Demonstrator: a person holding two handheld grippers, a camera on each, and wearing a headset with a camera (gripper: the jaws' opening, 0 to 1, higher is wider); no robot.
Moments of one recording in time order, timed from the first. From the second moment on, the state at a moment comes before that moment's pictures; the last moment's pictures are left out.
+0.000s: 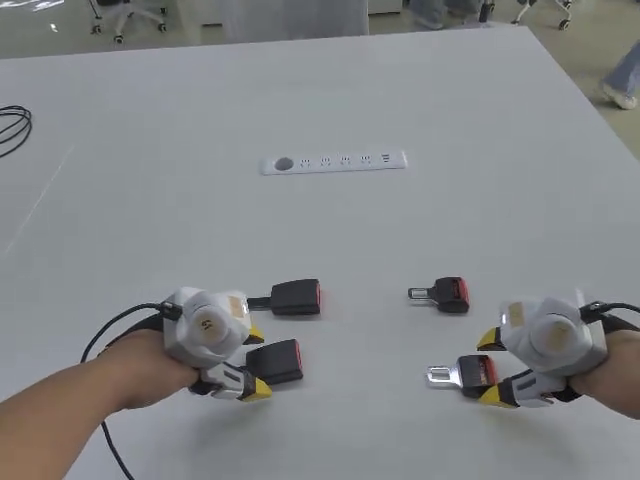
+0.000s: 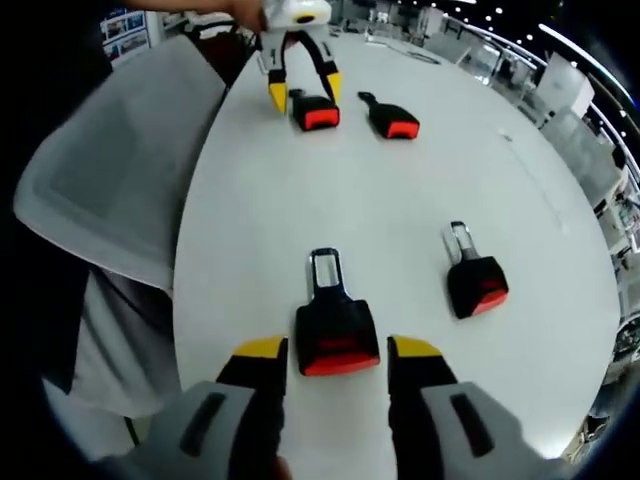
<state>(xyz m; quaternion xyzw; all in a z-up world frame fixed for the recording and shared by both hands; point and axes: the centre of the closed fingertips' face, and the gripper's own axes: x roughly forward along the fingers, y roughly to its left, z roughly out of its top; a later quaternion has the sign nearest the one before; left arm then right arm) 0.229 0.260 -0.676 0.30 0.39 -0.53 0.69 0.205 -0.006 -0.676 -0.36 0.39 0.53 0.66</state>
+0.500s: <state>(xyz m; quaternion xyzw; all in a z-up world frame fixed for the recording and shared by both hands) 0.227 0.255 -0.682 0.35 0.39 -0.56 0.65 0.206 -0.008 -0.685 -0.37 0.40 0.54 0.64</state>
